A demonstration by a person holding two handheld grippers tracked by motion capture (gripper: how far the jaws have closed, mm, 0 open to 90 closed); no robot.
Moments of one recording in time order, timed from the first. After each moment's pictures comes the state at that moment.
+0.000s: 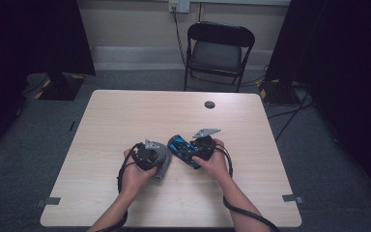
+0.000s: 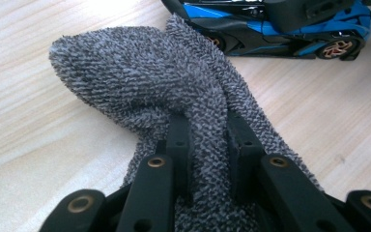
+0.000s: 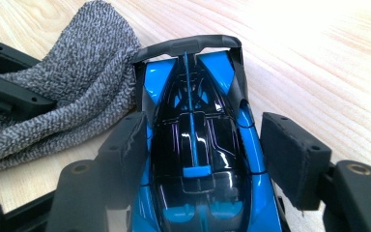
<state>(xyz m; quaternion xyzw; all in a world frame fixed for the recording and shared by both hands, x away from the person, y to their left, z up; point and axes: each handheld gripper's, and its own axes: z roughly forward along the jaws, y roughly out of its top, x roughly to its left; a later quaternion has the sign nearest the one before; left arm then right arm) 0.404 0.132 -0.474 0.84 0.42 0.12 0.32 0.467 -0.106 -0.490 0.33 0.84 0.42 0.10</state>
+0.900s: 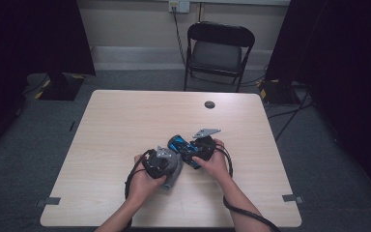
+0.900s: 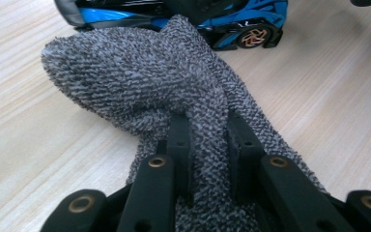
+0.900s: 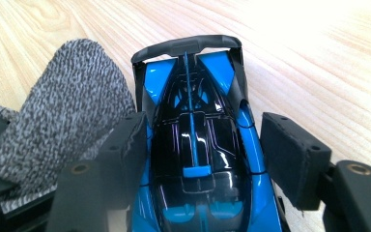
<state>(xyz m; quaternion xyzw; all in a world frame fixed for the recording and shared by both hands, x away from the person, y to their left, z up) 0.383 0.100 -0.471 0.87 0.37 0.10 0.32 0.466 -0.106 -0.490 0.33 0.84 0.42 0.10</state>
